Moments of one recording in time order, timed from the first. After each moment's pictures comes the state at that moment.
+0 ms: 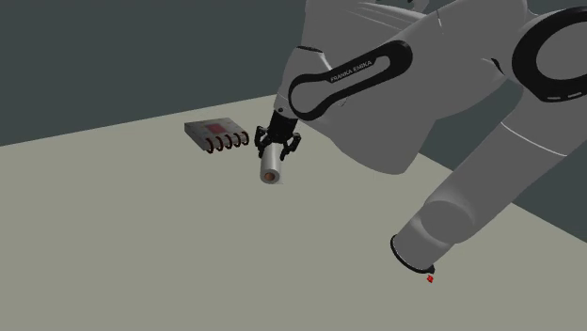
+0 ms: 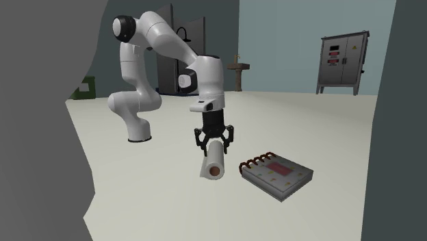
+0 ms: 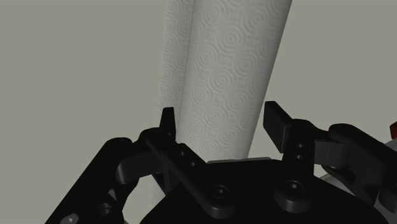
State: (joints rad) arm -0.09 -0.03 0.32 -2.39 0.08 2.41 0.72
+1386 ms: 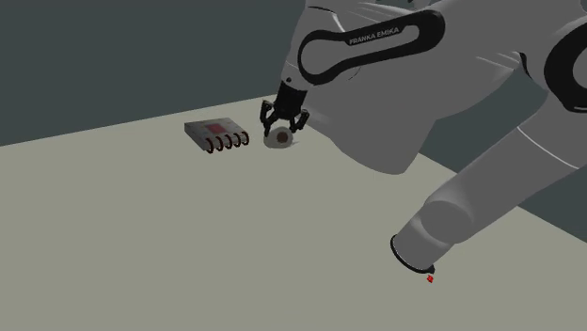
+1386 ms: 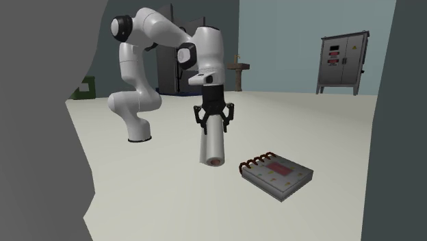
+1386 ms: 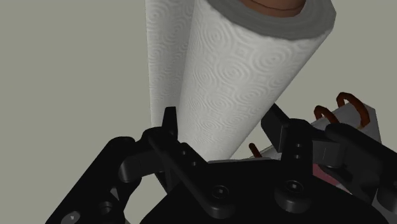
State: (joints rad) arm -0.09 -0.16 0.31 -2.29 0.11 2.18 0.69
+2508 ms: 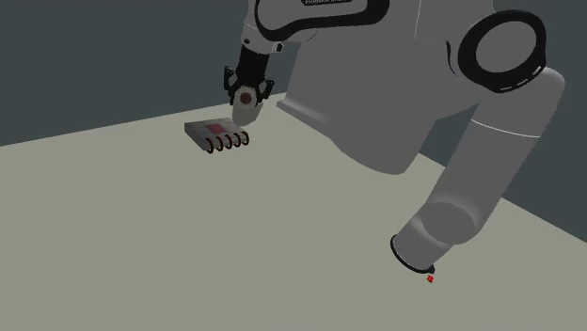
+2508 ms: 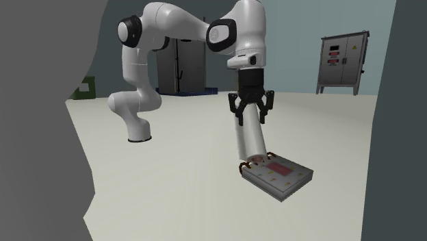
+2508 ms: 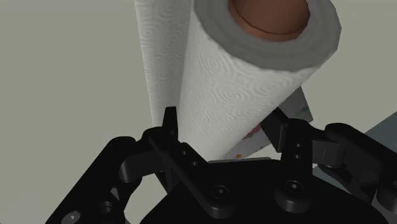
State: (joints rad) arm -0.05 0.21 0.34 -1.74 -0.03 1.98 0.83
